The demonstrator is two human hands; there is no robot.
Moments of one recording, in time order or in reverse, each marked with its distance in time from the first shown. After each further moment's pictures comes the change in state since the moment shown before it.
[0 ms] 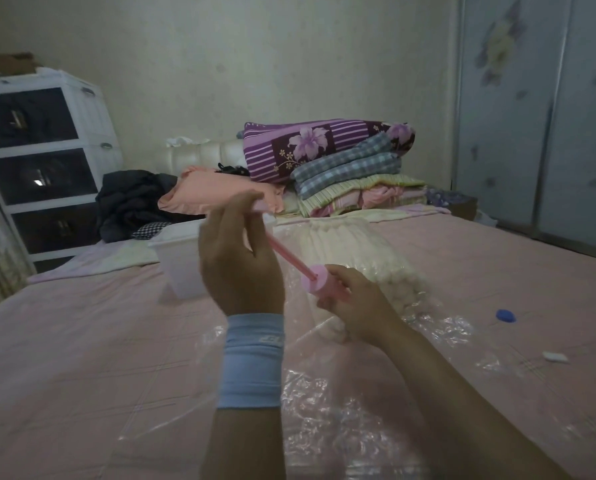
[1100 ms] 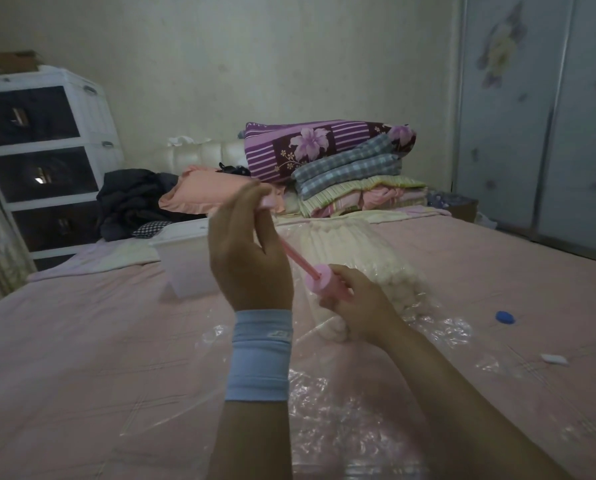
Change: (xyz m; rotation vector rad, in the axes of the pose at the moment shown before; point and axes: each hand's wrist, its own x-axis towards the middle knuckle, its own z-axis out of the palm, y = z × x) left_hand 0.002 0.005 0.007 -0.055 0.032 0.026; right_hand 0.000 0.003 0.000 0.030 0.007 0.010
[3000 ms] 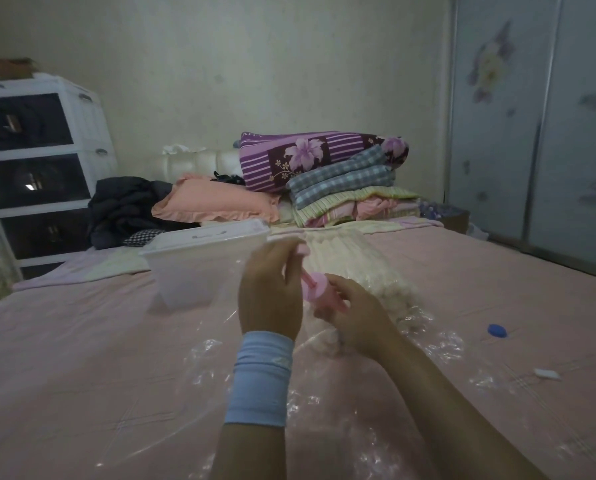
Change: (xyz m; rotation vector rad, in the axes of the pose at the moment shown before) left_hand -0.031 -0.008 0.013 -0.053 -0.428 -0.037; right_hand 0.000 -0.002 -0.006 0.016 0.016 0.043
